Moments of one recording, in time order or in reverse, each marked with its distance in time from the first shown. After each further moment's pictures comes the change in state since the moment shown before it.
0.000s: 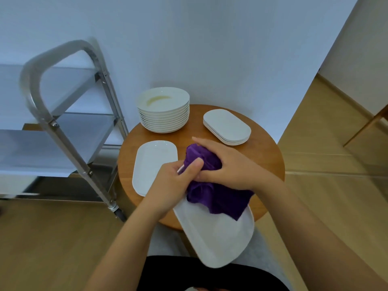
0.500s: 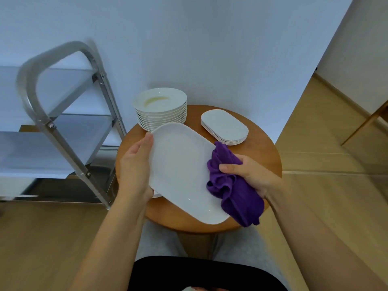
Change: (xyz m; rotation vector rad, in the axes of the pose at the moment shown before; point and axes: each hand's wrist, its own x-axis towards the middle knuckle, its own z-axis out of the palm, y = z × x) left_hand 0.014 0.008 -0.024 -0.495 0.550 -0.144; right_hand -0.016 0.051 -0.005 1.011 -0.049 0.287
